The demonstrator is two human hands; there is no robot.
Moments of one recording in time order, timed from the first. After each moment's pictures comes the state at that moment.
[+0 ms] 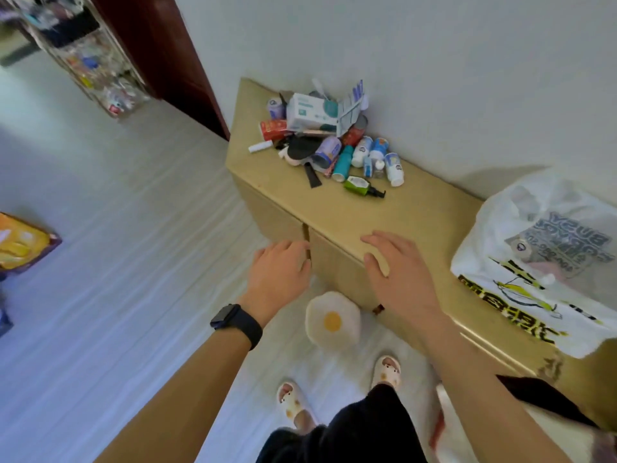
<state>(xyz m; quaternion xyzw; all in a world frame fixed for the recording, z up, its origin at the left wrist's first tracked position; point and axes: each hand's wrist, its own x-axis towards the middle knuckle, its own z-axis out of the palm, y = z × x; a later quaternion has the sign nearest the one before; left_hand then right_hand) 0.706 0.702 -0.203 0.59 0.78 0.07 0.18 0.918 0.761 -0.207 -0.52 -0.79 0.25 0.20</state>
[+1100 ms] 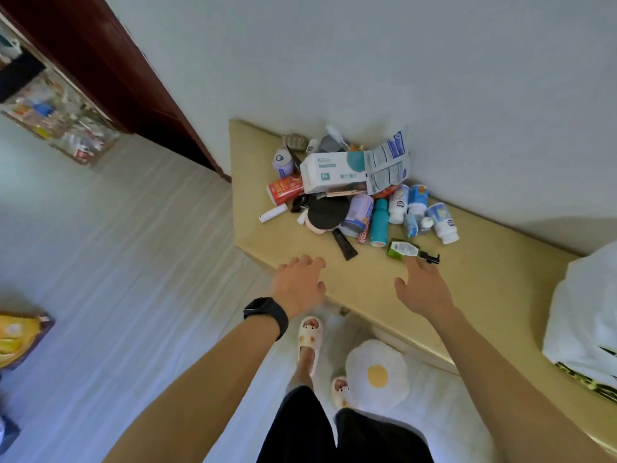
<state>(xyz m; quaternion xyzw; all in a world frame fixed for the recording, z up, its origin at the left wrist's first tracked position) 0.515 0.957 -0.271 0.67 0.68 -0.11 0.27 0.768 1.000 -0.312 -0.67 -0.67 0.30 -0.08</state>
